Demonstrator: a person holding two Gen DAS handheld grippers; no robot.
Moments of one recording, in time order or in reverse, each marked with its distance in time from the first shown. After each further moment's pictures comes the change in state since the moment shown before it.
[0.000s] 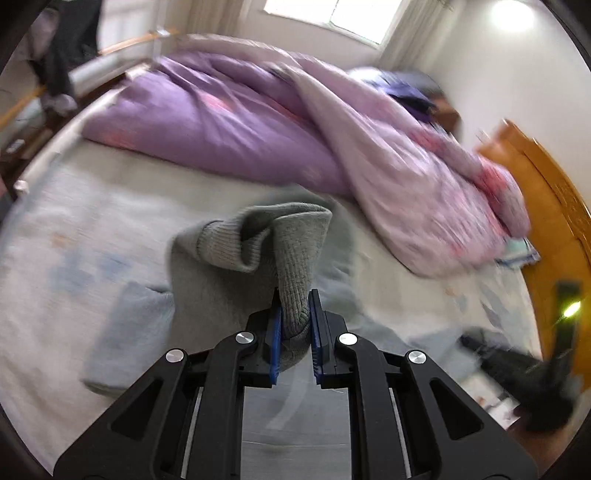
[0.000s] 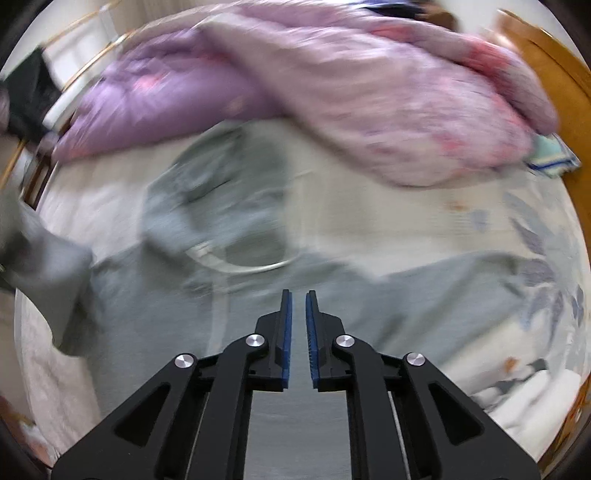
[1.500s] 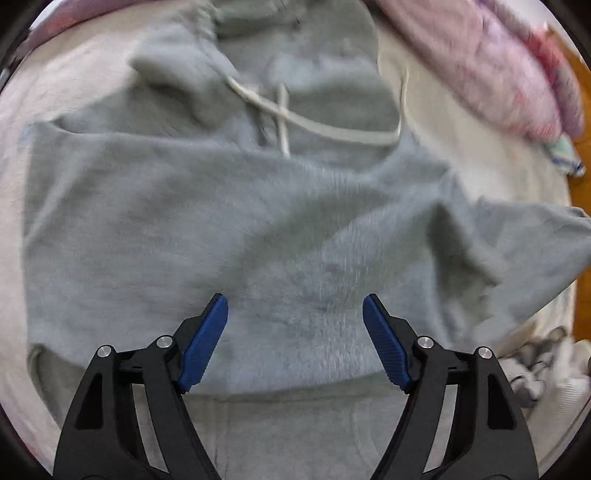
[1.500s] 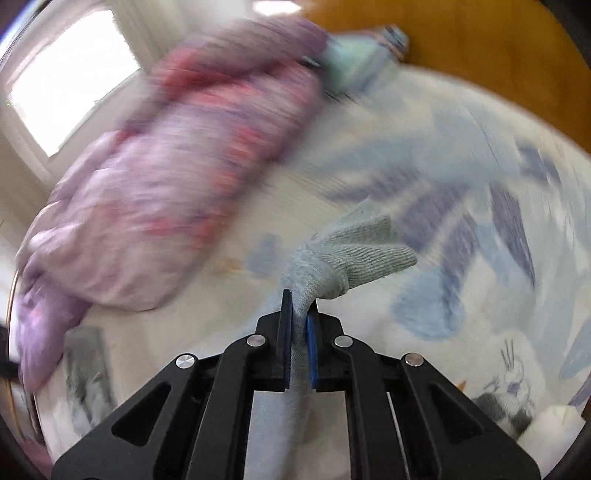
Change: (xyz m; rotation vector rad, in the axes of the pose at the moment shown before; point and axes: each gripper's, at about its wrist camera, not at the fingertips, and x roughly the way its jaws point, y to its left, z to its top) left arm 0.159 -0.009 -0.120 0.004 0.437 0.092; right arm 0.012 -0.266 -0.029 0.566 -0.282 -0.034
